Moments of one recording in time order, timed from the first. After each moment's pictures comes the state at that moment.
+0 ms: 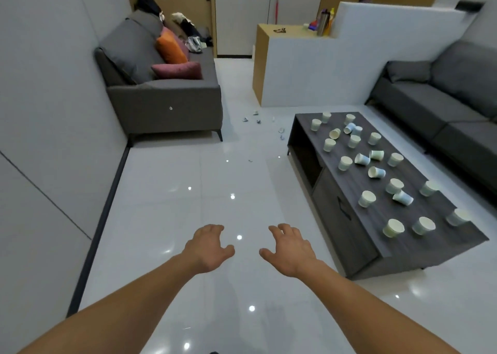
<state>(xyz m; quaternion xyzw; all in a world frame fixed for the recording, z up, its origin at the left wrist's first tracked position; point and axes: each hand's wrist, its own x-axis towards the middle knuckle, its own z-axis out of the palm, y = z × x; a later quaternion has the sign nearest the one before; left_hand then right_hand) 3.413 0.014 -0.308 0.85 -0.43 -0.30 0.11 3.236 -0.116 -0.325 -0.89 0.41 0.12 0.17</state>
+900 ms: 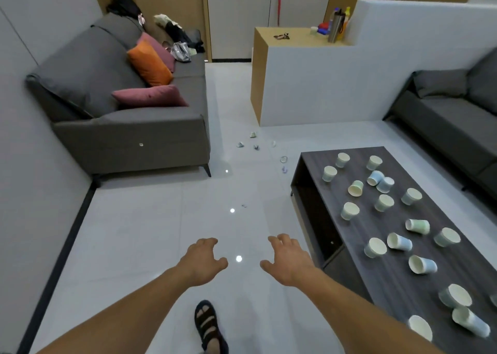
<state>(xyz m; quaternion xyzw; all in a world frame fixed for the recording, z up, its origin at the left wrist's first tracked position) 3.667 -0.457 -0.332 0.84 -0.38 -0.36 0.10 3.486 -0.599 -0.345 -0.88 0.39 0.17 0.19</state>
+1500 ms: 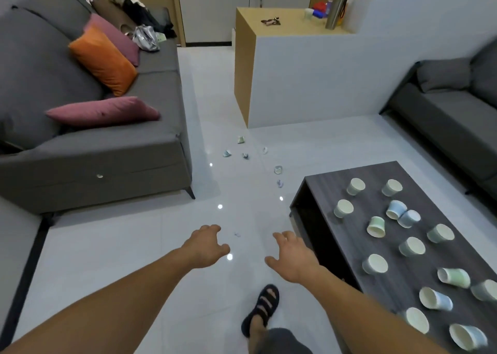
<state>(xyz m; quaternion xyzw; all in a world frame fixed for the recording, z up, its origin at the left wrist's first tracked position) 3.902 -0.757 -0.350 0.82 -0.43 -0.38 0.05 3.692 -0.860 -0.367 -0.85 0.44 0.18 0.22</state>
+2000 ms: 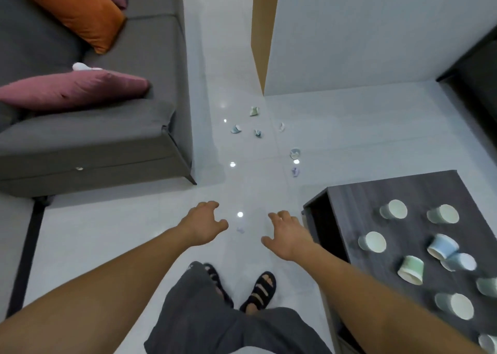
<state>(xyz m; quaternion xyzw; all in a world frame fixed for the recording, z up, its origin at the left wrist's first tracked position) 4.021 -0.988 -0.397 0.83 -0.35 -0.42 0.05 3.824 -1.103 -0.432 -0.85 0.38 0.27 0.26</state>
